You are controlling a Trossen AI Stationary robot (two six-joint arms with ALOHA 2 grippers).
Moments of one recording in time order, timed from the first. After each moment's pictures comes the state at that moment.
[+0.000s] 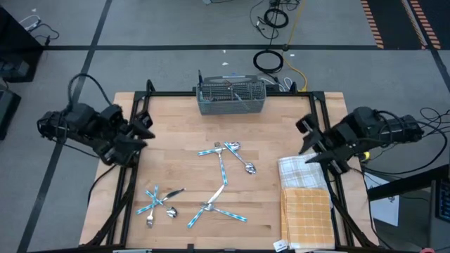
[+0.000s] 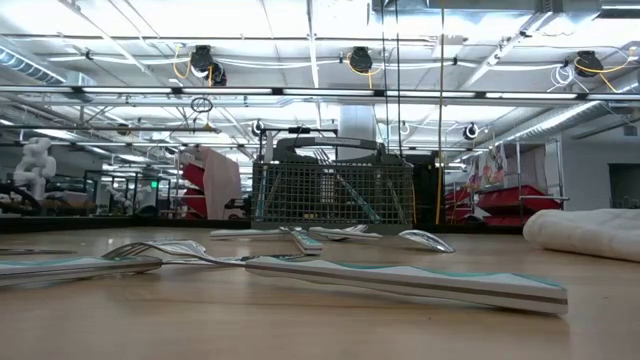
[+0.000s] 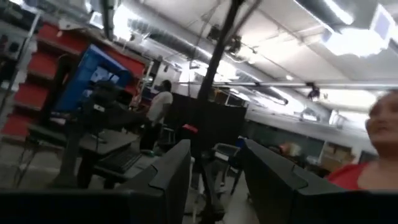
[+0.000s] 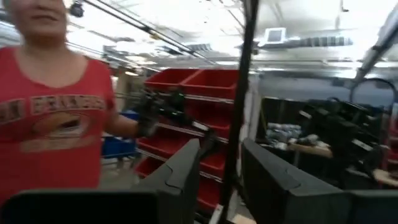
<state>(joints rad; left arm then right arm) -0.29 0.65 0.93 0.09 0.06 -0.36 0.20 0.70 0.81 0.28 -0.42 0.01</state>
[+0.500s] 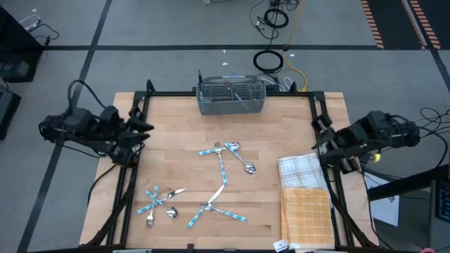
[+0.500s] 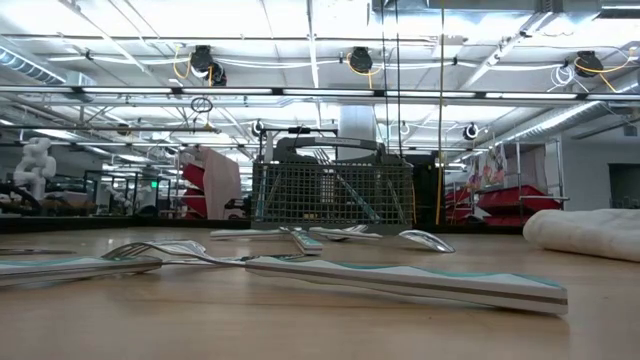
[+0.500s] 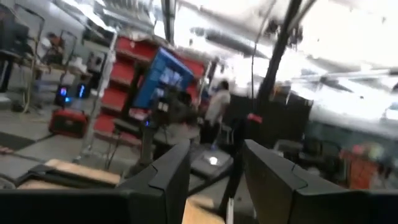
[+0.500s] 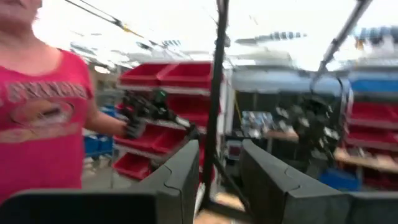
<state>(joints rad) -0.29 0.46 0.75 0.01 -0.18 -0.26 0.20 0.41 0.63 0.11 -0.25 0.03</state>
